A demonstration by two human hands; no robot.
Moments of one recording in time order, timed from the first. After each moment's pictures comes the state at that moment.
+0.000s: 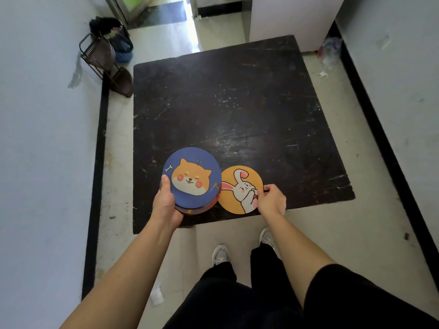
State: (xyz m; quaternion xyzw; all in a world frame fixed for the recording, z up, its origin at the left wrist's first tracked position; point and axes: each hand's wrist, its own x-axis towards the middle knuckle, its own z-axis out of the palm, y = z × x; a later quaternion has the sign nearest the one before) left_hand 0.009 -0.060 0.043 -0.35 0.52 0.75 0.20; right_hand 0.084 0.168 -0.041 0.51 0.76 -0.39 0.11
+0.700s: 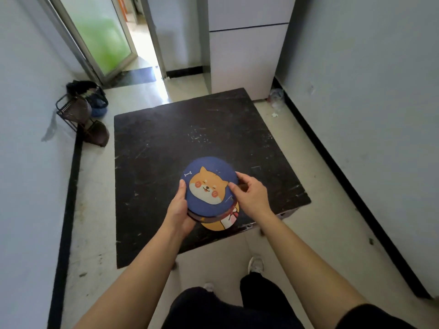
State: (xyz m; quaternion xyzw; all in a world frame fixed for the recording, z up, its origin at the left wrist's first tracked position) left_hand 0.032 -0.002 0.098 -0.19 0.46 0.79 0.36; right_hand 0.102 0.173 0.093 0.27 0.81 -0.51 -0.07
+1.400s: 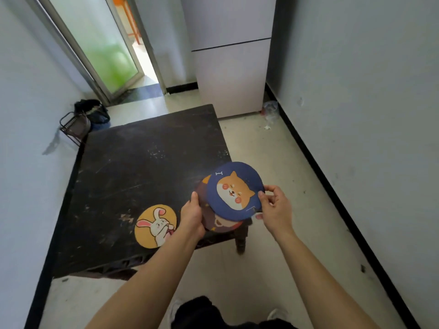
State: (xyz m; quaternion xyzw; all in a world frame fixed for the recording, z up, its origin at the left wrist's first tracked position) left_hand 0.131 0.270 0.097 -0.29 0.58 0.71 0.26; right_hand 0.226 0.443 0.081 0.34 0.69 -0.62 -0.16
